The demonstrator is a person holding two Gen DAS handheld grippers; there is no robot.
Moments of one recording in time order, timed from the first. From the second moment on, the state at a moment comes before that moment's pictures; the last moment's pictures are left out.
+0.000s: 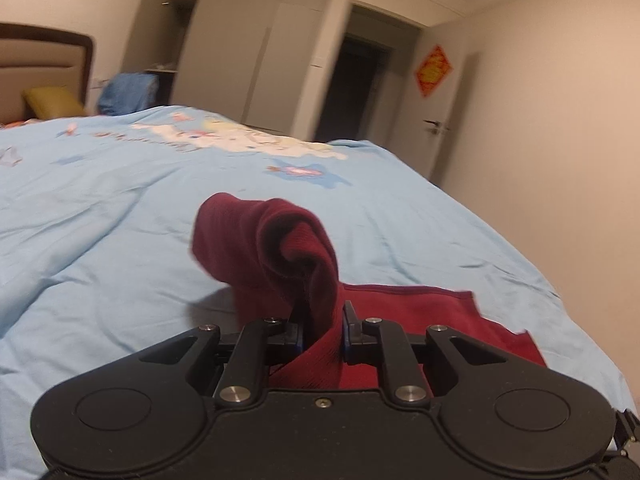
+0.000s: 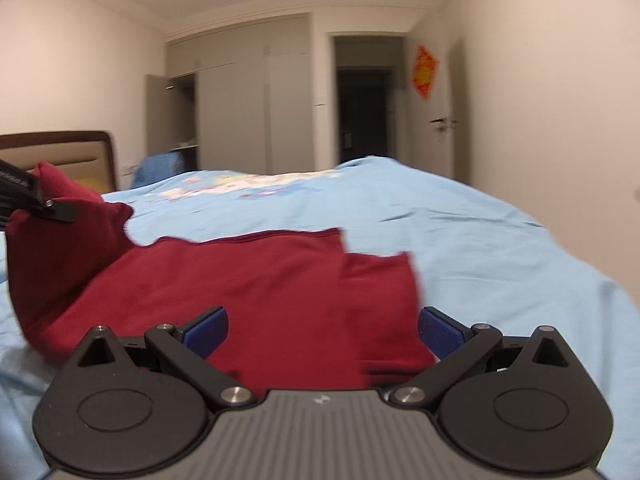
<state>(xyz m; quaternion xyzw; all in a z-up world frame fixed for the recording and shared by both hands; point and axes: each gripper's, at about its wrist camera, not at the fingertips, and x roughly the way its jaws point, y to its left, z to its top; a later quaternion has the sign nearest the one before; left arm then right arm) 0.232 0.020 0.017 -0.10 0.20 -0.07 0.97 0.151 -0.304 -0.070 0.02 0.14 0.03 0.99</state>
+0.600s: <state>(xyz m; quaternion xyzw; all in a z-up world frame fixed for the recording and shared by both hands) 0.232 -0.090 -0.019 0.01 0.25 -0.18 0.95 0.147 -0.363 -0.094 0.12 0.16 -0.02 0.98</state>
